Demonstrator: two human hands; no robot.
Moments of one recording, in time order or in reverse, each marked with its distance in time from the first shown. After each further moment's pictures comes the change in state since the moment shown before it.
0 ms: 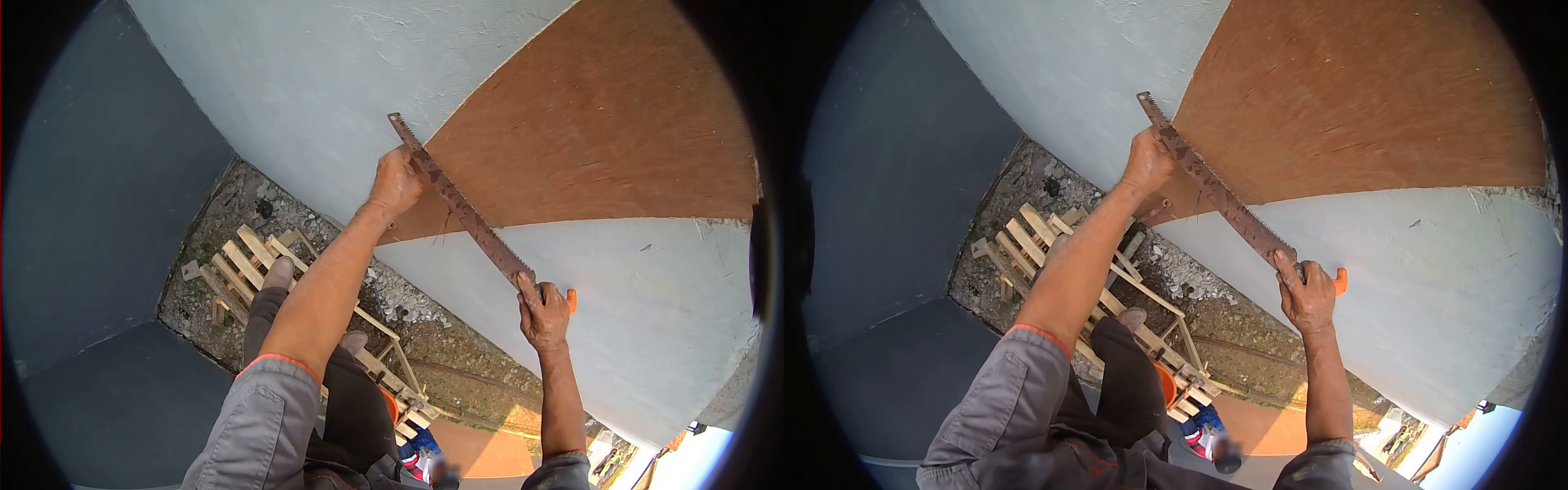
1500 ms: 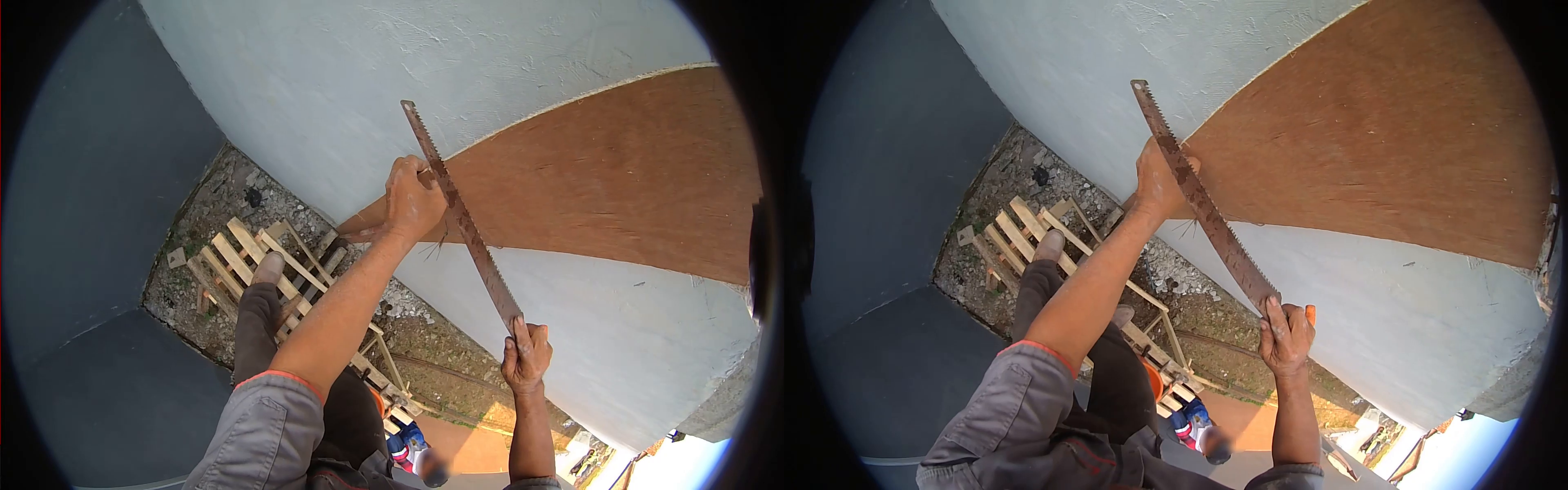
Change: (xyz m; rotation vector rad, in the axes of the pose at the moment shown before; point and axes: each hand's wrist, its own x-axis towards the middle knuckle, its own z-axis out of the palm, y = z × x) left_hand -0.012 0.020 0.015 0.097 0.214 -0.090; right_hand -0.004 -0.041 -0.025 0.254 0.100 0.044
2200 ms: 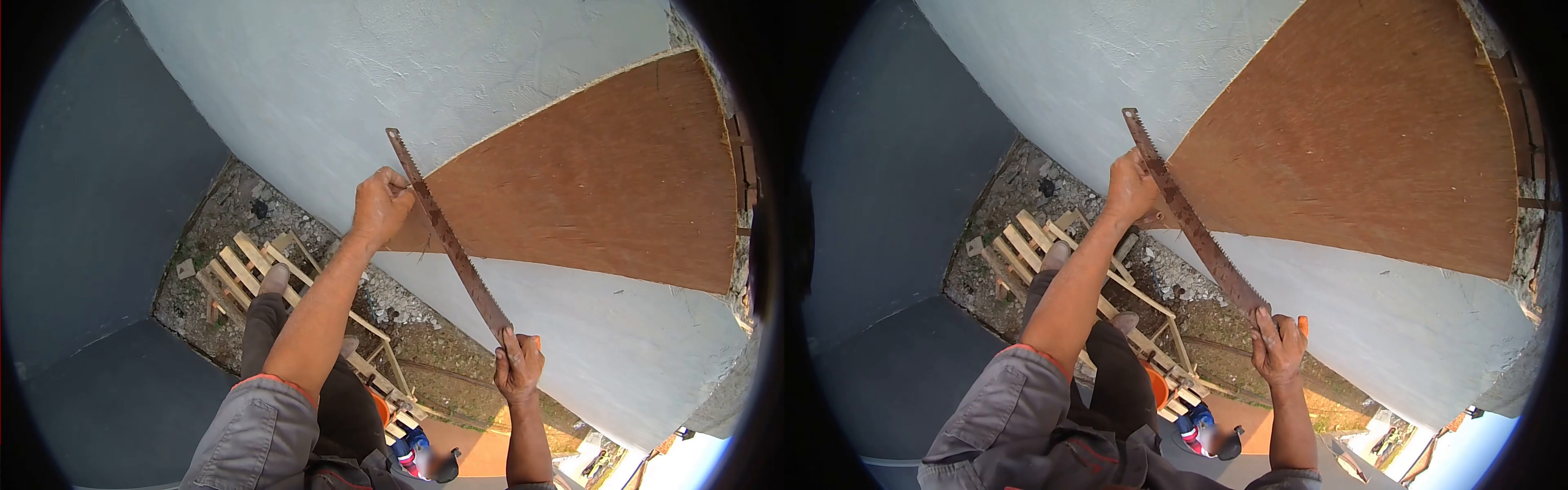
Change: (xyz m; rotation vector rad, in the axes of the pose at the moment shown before) left_hand 0.017 0.009 -0.029 -0.071 -0.043 -0.040; right_hand -0.001 0.000 -0.016 0.033 -0.052 0.110
